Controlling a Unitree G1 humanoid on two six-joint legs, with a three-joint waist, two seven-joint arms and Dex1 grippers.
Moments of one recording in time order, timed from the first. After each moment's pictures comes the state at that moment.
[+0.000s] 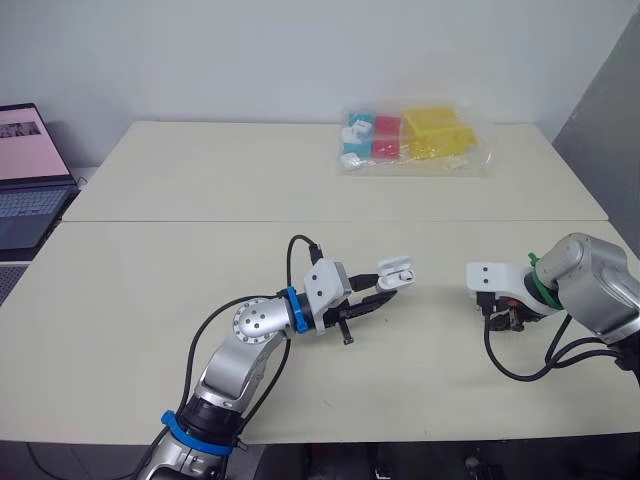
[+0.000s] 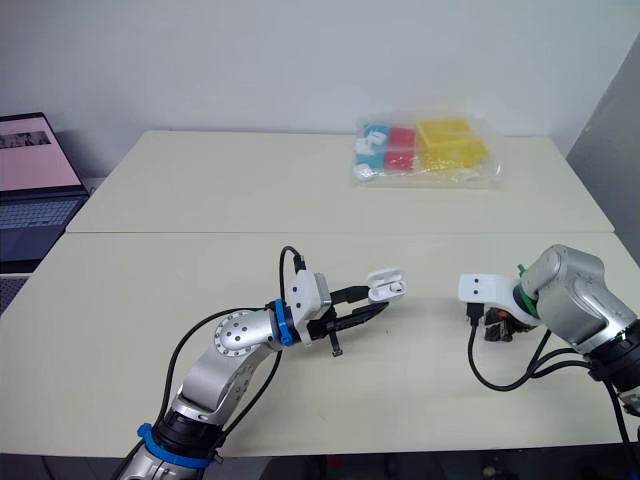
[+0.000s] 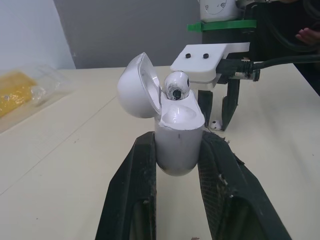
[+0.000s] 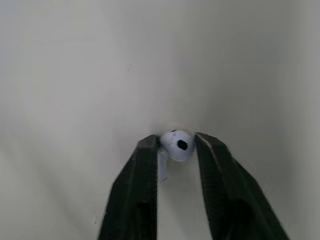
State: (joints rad) left arm -0.29 0.29 -0.28 -0.18 -0.23 0.10 -0.84; right arm -0.65 -1.06 0.54 -0.10 -0.22 0.76 1.42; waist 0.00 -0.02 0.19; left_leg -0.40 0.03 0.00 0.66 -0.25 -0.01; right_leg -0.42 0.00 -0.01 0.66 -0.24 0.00
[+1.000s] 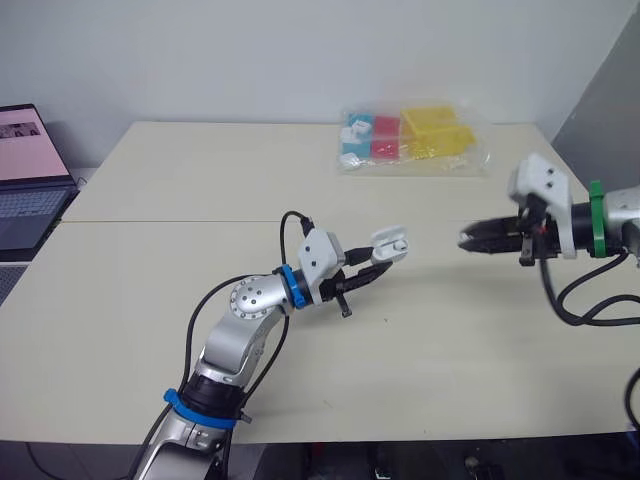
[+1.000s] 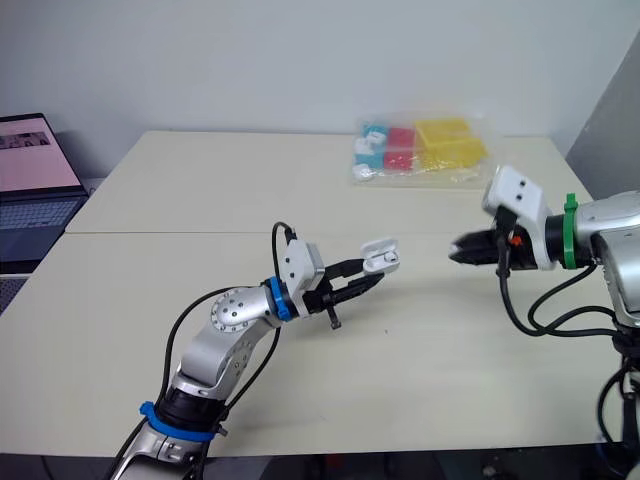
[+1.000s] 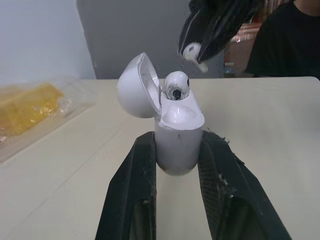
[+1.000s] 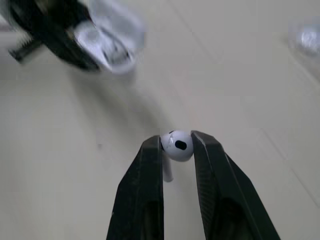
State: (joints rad) left arm -0.43 0.28 -0.20 -0.12 -0.29 0.19 -0.82; right arm -0.67 -0.84 -0.18 -0.35 0.36 0.99 1.25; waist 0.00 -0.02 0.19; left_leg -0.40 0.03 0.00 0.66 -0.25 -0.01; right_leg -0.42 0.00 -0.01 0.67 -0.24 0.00
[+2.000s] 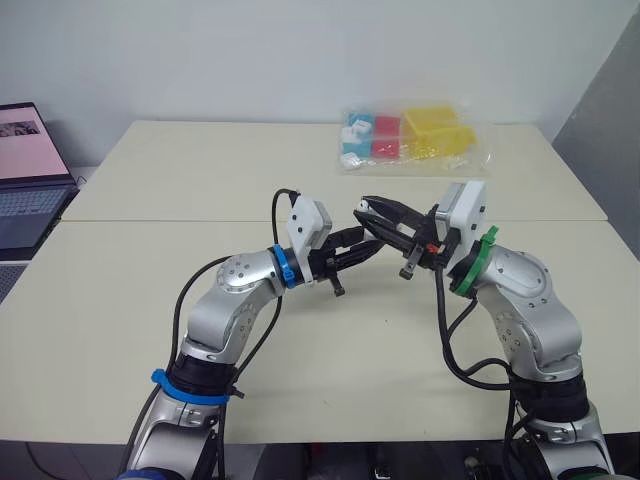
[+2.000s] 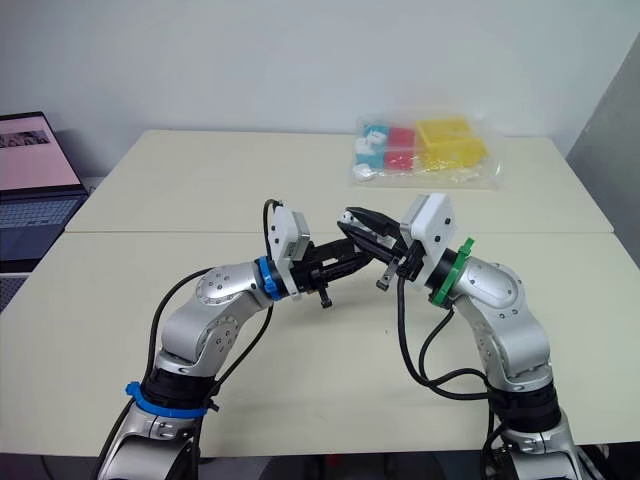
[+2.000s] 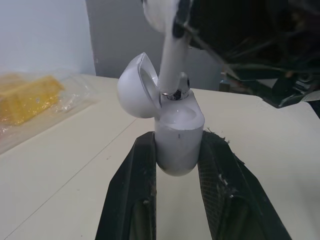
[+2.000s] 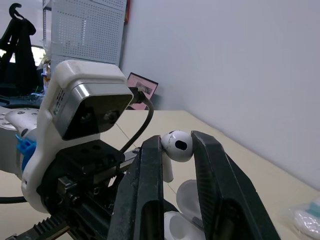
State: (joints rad) left arm -0.50 0.32 -0.14 -0.16 -0.42 0.39 -0.82; right arm -0.45 -0.33 0.05 -0.43 0.33 0.34 0.72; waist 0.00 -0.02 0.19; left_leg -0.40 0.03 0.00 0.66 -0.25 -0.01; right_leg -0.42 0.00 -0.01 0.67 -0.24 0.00
